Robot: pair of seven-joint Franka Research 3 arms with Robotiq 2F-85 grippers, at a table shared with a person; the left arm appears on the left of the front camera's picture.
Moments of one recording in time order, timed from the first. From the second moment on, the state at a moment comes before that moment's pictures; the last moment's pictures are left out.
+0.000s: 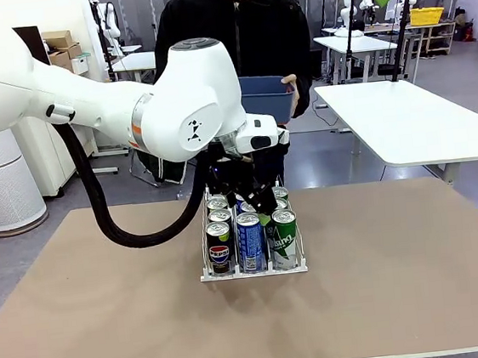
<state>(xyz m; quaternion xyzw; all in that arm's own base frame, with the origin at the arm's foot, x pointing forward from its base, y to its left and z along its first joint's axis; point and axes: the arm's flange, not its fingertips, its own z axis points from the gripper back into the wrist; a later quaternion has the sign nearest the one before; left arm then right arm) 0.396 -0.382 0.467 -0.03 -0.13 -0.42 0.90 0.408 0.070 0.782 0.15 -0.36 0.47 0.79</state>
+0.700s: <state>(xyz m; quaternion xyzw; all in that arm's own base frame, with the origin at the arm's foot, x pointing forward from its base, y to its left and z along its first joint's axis) 0.360 -0.376 0.526 -0.09 -0.14 -0.49 0.85 0.408 0.070 0.782 0.15 -0.36 0.47 0.79</state>
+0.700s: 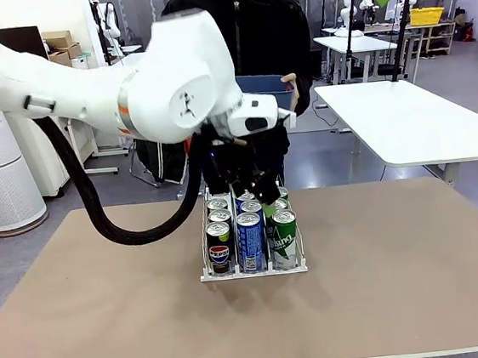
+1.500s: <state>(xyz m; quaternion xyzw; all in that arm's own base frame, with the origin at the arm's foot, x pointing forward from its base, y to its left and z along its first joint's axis) 0.335 -0.180 0.681 -0.11 -0.24 -0.55 0.79 0.408 0.069 0.782 0.15 -0.36 0.47 0.79</state>
